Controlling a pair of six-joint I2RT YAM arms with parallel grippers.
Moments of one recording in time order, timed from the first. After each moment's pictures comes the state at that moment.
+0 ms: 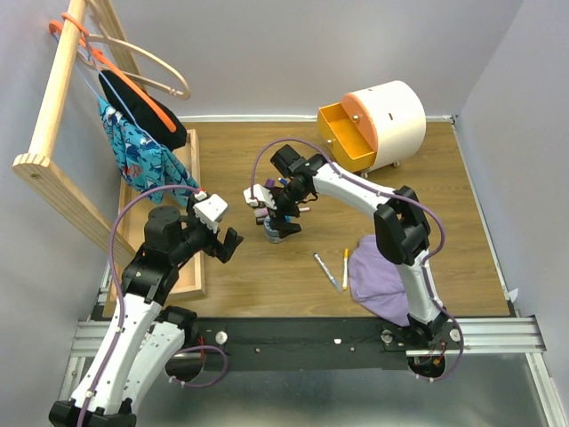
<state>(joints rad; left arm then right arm) -0.27 0.59 0.67 -0.47 0.42 0.23 0.75 2.17 1.84 -0.90 -0.60 -1.05</state>
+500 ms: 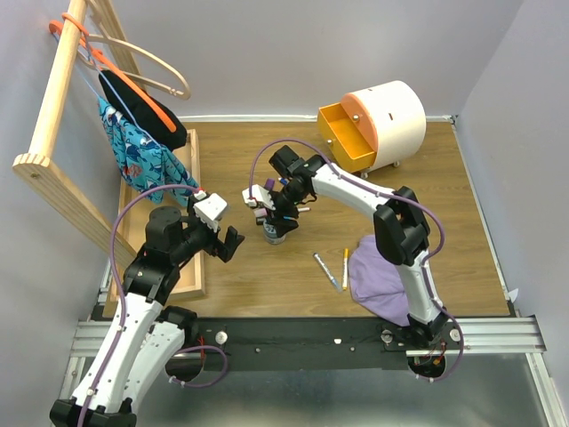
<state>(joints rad) -0.27 0.60 0.65 -0.43 0.42 0.20 0.76 2.18 1.84 -0.89 -0.60 -1.02</state>
